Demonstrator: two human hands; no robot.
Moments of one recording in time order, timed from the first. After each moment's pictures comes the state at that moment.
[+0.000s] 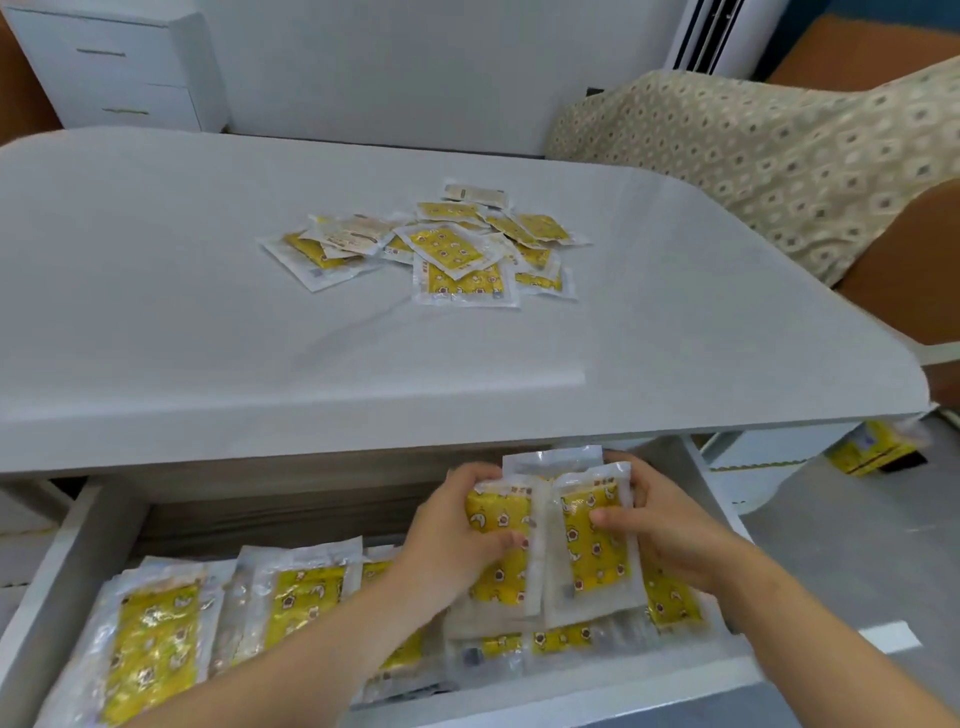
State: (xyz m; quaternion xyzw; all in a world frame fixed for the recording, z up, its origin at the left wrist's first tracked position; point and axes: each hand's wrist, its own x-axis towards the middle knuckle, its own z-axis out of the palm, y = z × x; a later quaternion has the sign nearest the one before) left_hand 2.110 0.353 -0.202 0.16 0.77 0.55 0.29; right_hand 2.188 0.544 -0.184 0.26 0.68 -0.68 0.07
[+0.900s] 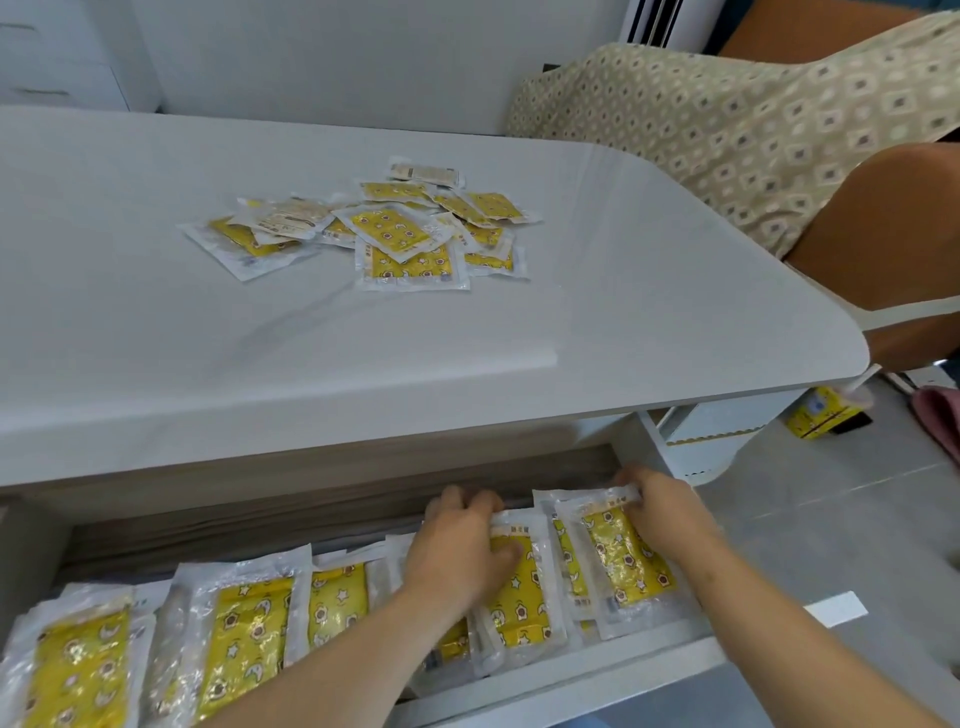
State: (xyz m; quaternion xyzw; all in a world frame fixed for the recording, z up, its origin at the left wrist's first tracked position) left_hand 2.128 0.396 -0.230 0.29 0.90 0.23 0.24; right_hand 2.208 0.585 -0.217 0.36 0.91 -0.16 0.10
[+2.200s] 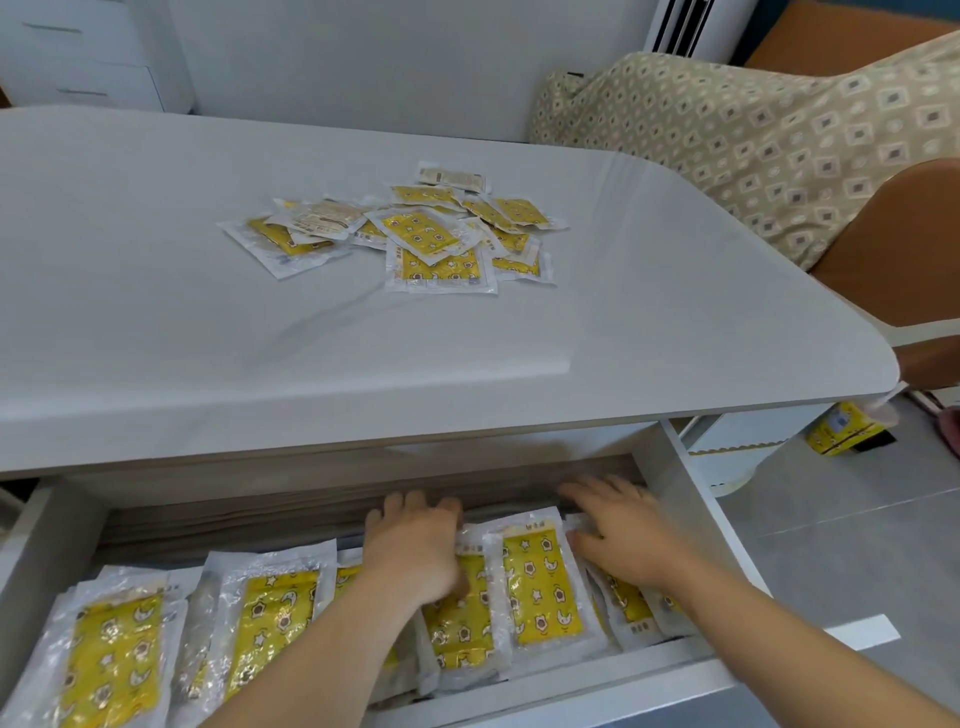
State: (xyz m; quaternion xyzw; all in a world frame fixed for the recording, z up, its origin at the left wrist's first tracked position) left_hand 2.101 0.360 -0.219 0.28 0.92 0.03 0.28; right_hand 2.189 0.547 -0.216 0.14 0.96 -0.09 0.21
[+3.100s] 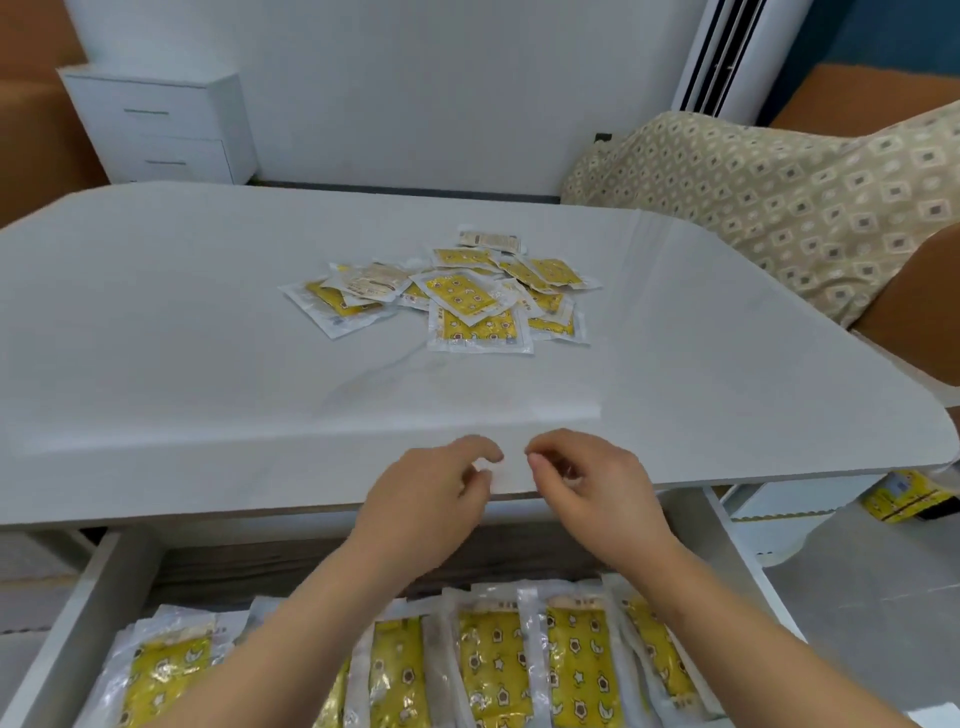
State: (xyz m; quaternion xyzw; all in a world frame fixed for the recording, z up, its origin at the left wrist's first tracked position) left_hand 2.066 0.339 -0.138 0.31 0.90 0.30 0.08; right_hand 2.131 0.492 -0.144 0.04 0.95 -0.26 -0.19
